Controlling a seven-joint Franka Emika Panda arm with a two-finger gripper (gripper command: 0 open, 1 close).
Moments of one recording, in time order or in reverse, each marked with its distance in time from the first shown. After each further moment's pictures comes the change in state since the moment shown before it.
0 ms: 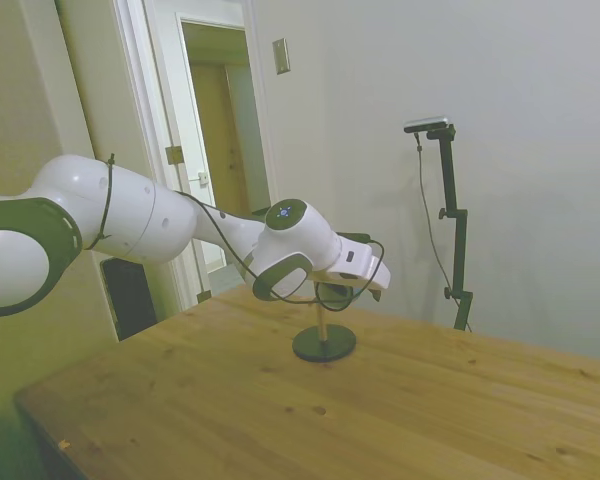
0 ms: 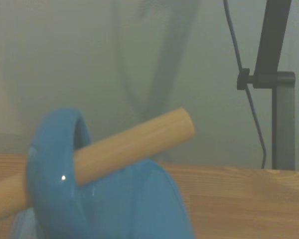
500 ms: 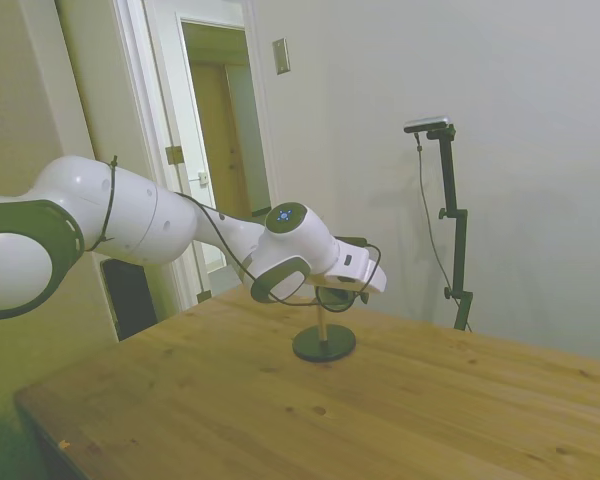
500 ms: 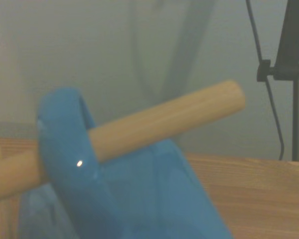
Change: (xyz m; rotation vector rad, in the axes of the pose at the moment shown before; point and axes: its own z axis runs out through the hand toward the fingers) arm -0.013 0.000 0.007 0.008 -0.040 -0.026
